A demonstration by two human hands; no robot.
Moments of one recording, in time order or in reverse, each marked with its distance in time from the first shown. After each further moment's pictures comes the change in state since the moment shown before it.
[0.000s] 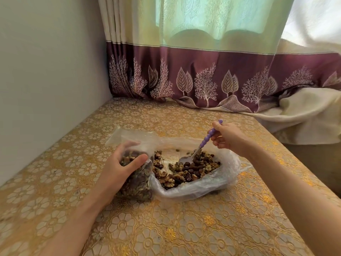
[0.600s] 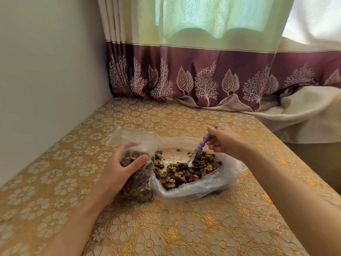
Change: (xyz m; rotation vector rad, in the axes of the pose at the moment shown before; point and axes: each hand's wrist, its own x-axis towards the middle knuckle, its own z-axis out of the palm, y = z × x) left_hand -0.003 0.005 0.000 -0.015 -0.005 0.002; right_hand -0.002 0.006 0.011 0.030 -0.080 0.045
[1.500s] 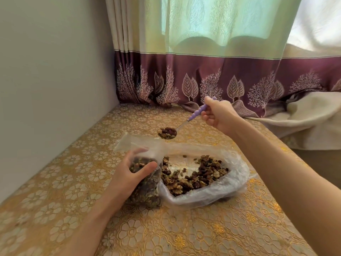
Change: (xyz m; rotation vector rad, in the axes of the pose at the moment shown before) left_hand 0.001 -0.004 -0.002 0.009 0.010 0.007; right_hand 0.004 -0.083 0.029 0.266 0.124 -0.157
